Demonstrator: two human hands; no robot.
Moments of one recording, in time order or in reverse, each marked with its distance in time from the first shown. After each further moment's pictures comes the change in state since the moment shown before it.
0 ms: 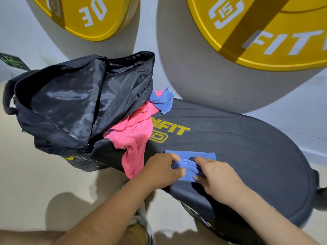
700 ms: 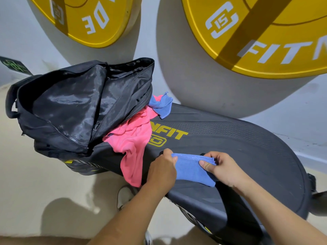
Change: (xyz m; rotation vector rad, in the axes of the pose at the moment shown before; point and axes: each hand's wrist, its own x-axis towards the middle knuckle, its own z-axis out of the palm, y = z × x) left_hand 0.016 0.008 0.025 0.022 0.217 -0.225; right_hand 0.024 0.044 0.004 0.839 0.032 0.300
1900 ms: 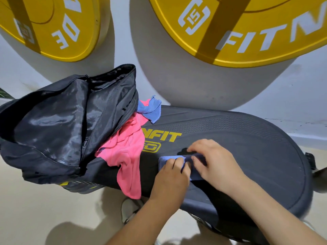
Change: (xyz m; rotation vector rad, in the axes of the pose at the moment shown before) left_hand -0.013 0.000 0.018 0.460 0.107 0.669; right_hand -0.016 -0.029 0.012 -0.537 0.354 -0.504
